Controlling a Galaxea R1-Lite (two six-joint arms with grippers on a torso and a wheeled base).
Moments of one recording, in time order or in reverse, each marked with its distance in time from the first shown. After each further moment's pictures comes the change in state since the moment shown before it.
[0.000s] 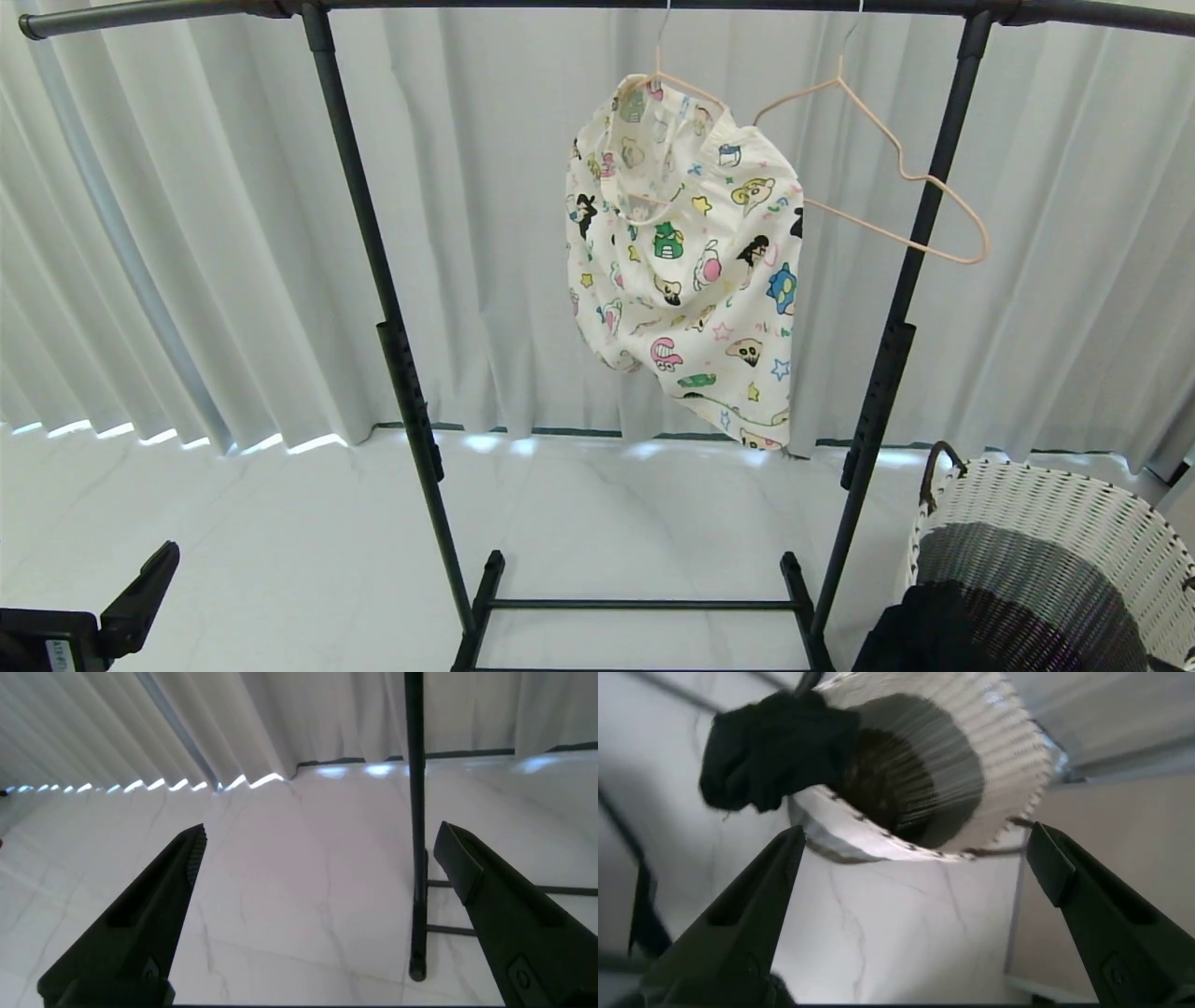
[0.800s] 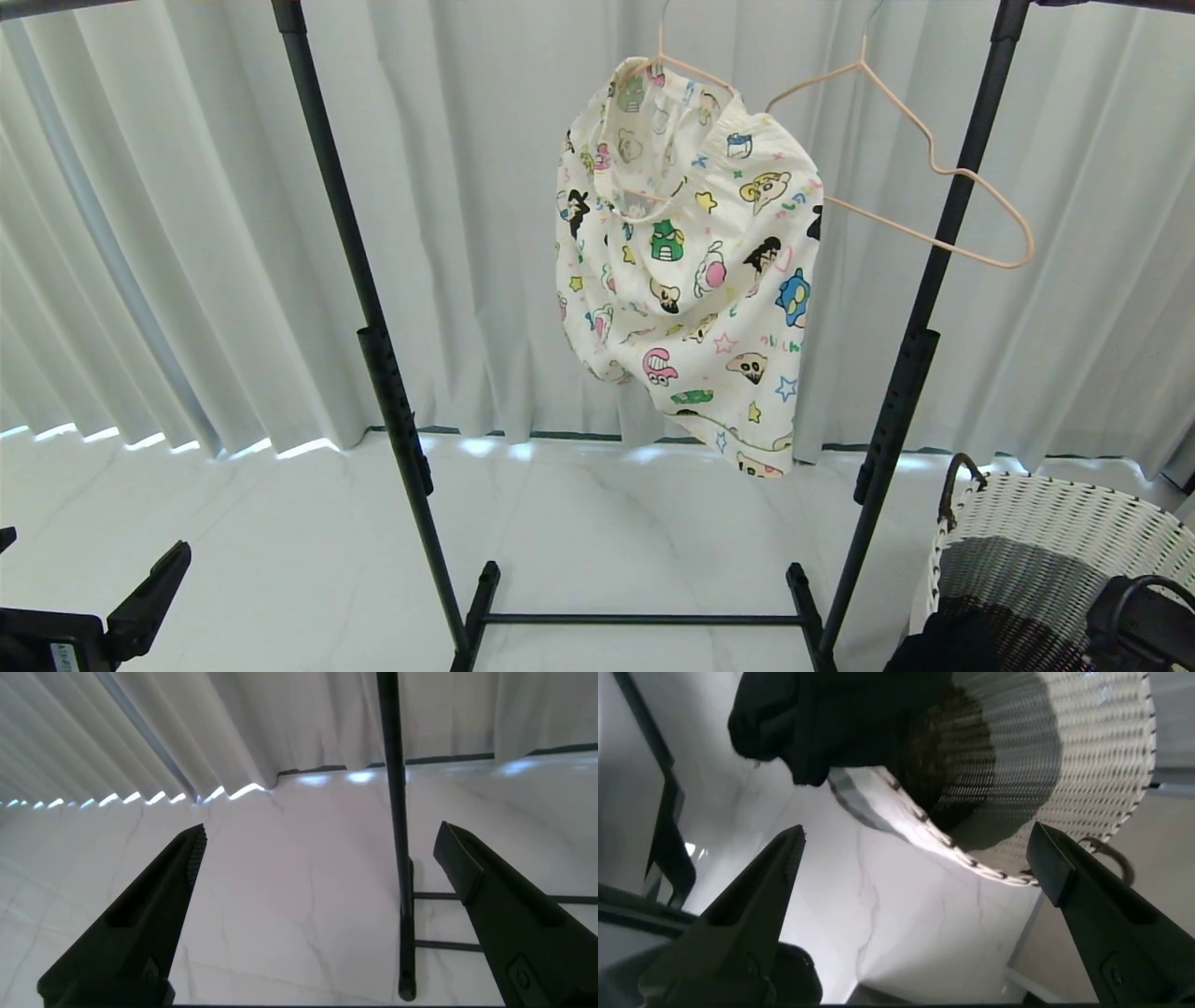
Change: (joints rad) left arm -0.004 -0.003 -0.001 0.000 -0.039 0.001; right arm 0.000 0.239 0.203 -0.194 0.079 -0.063
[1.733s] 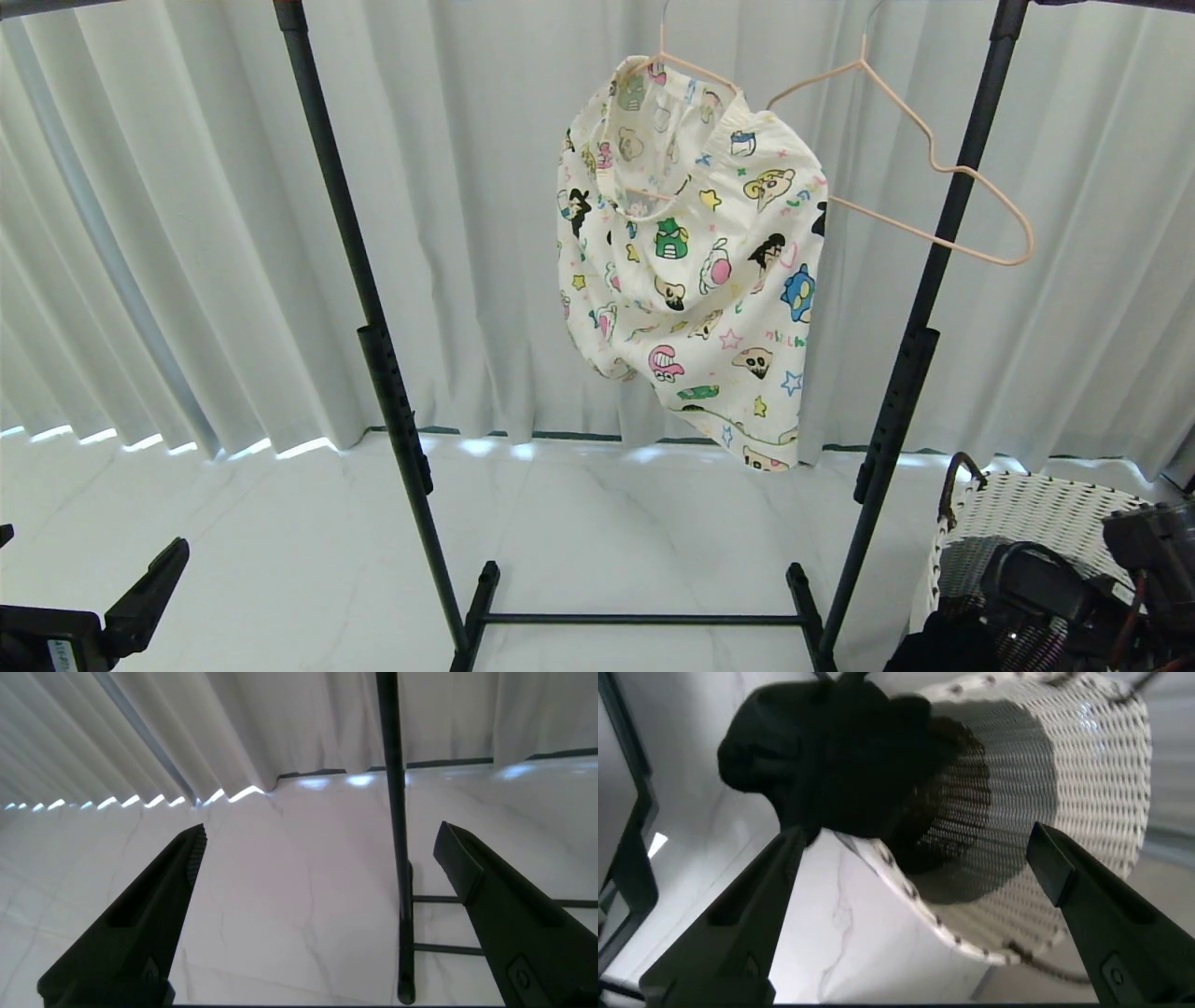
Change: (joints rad) left arm 0.000 -0.002 -0.006 0.000 0.000 -0.003; right arm 0.027 0.358 -0.015 -0.309 0.031 -0.126
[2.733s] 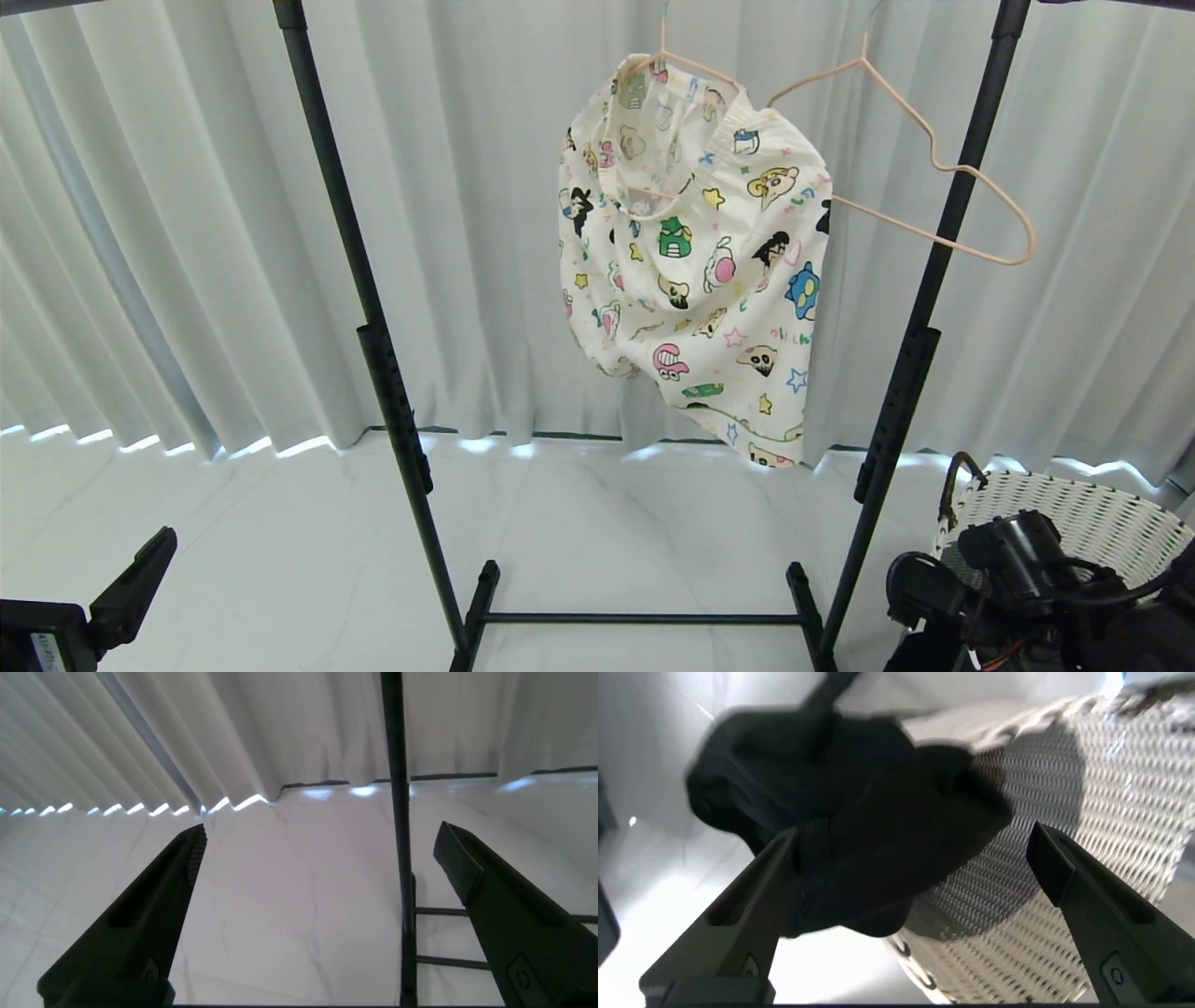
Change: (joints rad) left arm 0.004 -0.018 -0.016 0.000 0.005 0.002; right arm 0.036 0.478 0.000 -0.391 -0.067 -0.002
